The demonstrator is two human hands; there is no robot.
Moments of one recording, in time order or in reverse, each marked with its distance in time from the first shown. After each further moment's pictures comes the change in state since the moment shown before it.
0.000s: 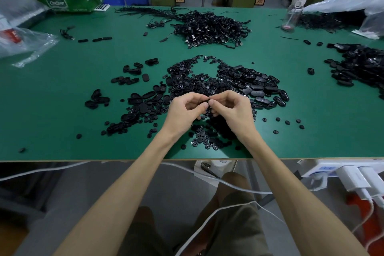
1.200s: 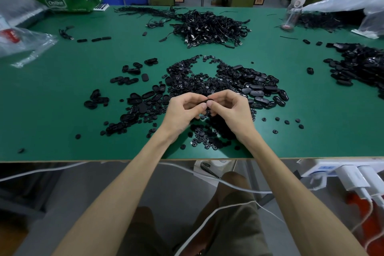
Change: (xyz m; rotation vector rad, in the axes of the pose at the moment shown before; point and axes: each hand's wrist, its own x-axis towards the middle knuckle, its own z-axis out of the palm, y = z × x) left_hand 0.001 -0.002 -0.004 -0.074 -0.032 -0.021; right_hand 0.000 0.001 0.000 0.065 -0.037 0.011
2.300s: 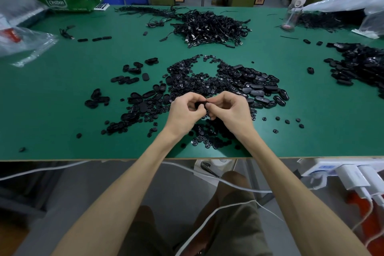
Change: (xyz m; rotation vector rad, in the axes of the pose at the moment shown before) left_hand -0.002 0.004 0.007 0.285 0.100 0.042; right_hand -0.003 -0.005 0.002 -0.071 -0.017 -0.002
